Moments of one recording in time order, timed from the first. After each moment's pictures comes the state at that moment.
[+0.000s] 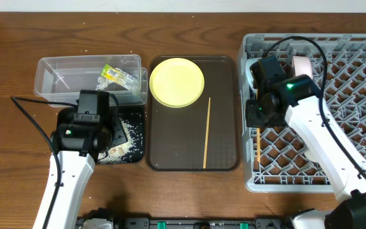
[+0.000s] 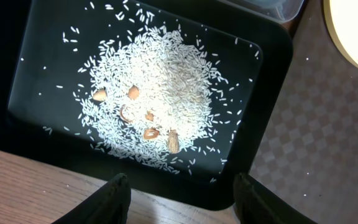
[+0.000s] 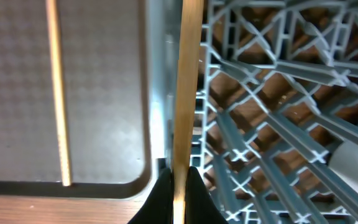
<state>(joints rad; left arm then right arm) -0.07 1.15 0.94 -1.02 -0.08 -0.44 0.35 1.56 1.29 -1.15 0.04 0.37</state>
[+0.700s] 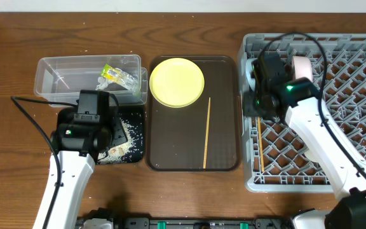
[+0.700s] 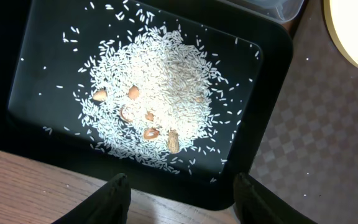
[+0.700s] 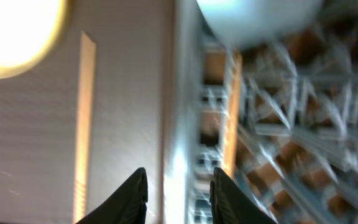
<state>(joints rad) -0.07 1.15 0.94 -1.02 -0.08 -0.44 0.34 1.56 1.28 -0.91 0.00 0.34</state>
